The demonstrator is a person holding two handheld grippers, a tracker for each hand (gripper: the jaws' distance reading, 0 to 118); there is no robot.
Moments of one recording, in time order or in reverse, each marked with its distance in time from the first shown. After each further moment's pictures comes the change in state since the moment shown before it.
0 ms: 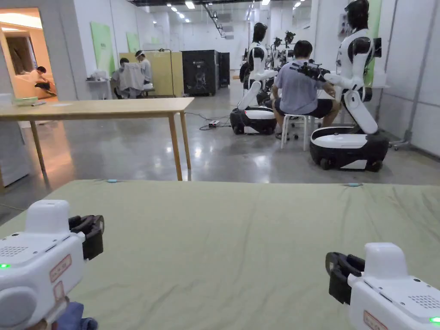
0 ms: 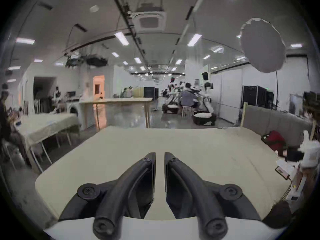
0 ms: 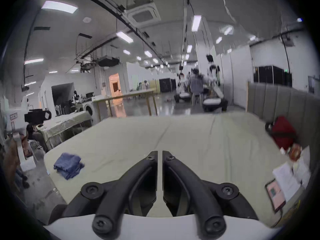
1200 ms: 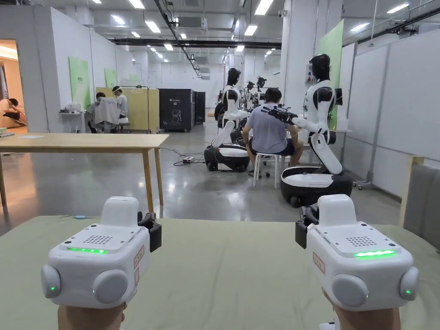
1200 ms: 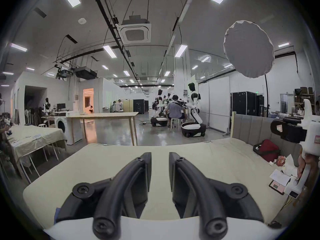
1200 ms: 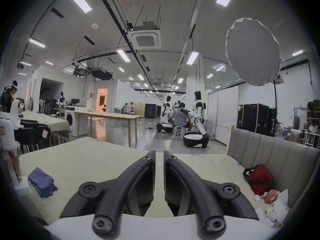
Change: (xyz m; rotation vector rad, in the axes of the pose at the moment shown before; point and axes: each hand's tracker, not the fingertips) left arm 0.085 0.039 -0.059 0.104 -0.078 -0.017; right arm 0.003 0.099 -0.031 0.182 -0.165 0.153
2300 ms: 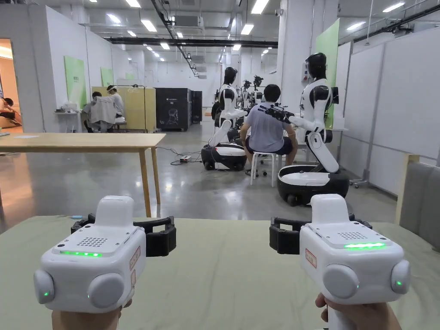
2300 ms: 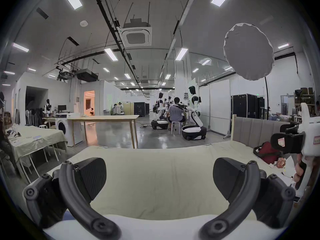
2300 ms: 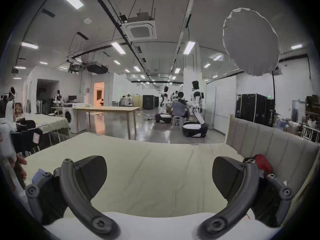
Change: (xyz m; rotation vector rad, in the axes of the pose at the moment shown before) left arm 0.004 0.000 0.008 0.030 0.007 0.008; right arm -0.005 0.003 0.002 -0.097 -0.020 -0.026
